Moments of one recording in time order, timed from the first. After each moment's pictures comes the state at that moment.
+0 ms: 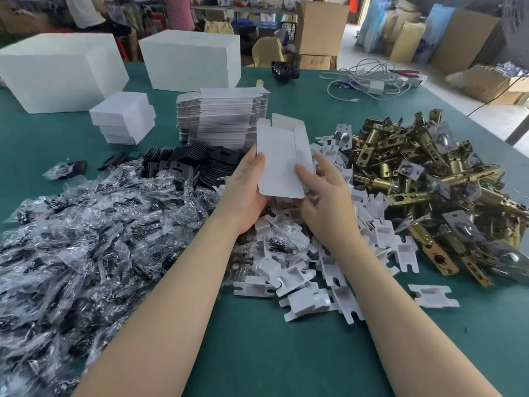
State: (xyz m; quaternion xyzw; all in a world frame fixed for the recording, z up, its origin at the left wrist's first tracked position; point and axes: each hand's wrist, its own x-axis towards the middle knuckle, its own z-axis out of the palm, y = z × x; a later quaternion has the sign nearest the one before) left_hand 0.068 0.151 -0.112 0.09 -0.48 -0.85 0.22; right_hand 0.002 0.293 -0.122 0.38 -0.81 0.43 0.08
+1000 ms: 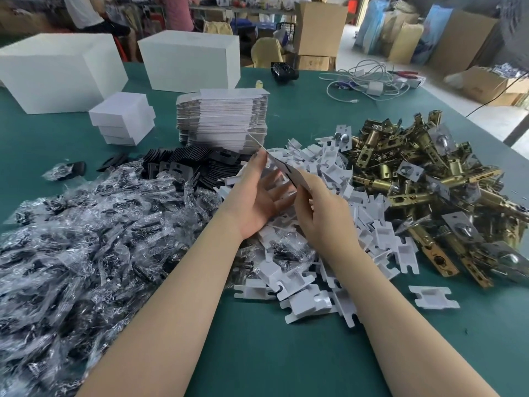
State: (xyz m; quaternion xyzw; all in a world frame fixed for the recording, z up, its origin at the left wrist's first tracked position) left_hand 0.063 0.149 -0.118 0.12 -0.39 -0.90 0.12; right_hand 0.017 0.294 -0.124 0.46 -0.75 0.42 0.20
